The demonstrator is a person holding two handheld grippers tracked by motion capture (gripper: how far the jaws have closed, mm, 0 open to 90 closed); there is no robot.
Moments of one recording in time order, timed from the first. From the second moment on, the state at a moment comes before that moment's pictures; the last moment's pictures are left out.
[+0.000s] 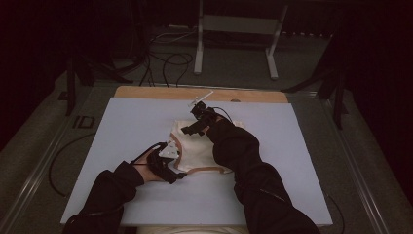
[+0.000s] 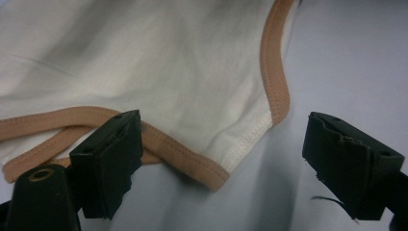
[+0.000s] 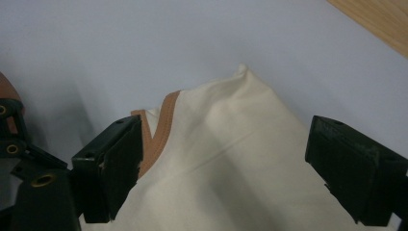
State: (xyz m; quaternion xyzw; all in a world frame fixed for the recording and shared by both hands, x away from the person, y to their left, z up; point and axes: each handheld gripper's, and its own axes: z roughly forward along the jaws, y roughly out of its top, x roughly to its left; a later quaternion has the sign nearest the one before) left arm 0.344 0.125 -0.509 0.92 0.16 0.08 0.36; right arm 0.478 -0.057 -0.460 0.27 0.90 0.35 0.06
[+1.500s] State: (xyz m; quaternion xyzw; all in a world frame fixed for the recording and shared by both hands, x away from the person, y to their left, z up) left arm 0.352 0.112 -0.512 0.92 0.14 0.09 0.35; right arm 0.494 -0.034 -0.475 0.29 0.89 0.35 0.06
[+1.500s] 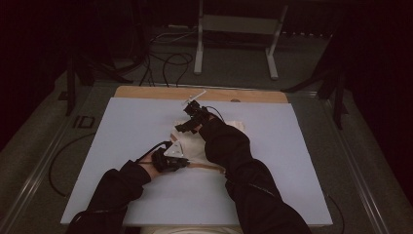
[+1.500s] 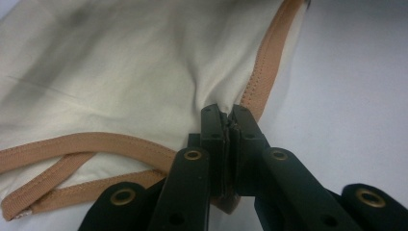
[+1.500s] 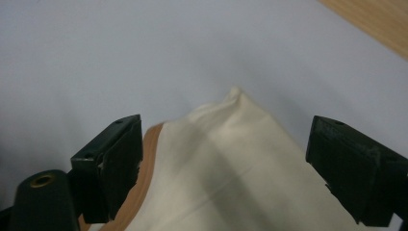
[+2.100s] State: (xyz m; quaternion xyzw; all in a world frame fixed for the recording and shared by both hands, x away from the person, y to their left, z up) left arm 0.352 0.114 -0.513 0.92 0.14 0.09 0.35; right arm 0.514 -0.003 -0.499 0.29 0.89 0.33 0.09
